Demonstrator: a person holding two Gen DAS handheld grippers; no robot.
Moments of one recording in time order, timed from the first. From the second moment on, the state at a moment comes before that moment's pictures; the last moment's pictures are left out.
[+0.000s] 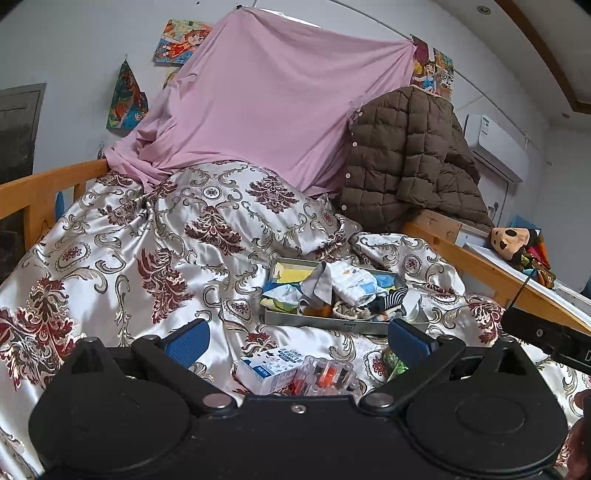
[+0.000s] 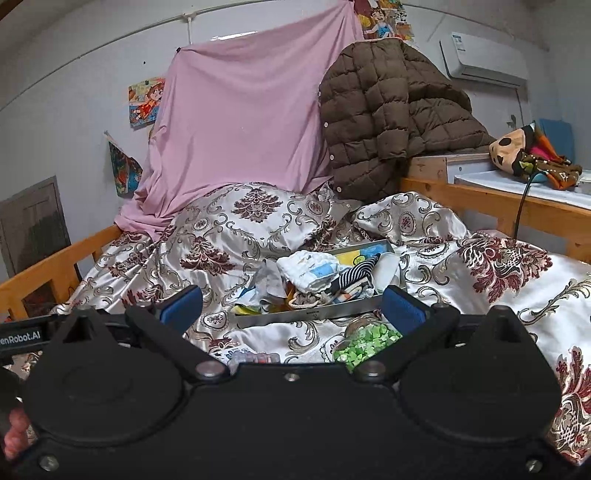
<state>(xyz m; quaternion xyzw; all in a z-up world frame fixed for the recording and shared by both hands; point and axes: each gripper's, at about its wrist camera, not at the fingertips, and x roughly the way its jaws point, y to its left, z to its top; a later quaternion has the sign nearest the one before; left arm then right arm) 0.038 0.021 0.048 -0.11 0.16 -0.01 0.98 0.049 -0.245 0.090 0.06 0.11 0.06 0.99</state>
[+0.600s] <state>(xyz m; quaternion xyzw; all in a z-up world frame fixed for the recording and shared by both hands) 0.054 0.031 -0.005 -0.14 0.29 0.02 0.95 0.087 -0.226 0.049 0.01 0.22 0.02 0.97</state>
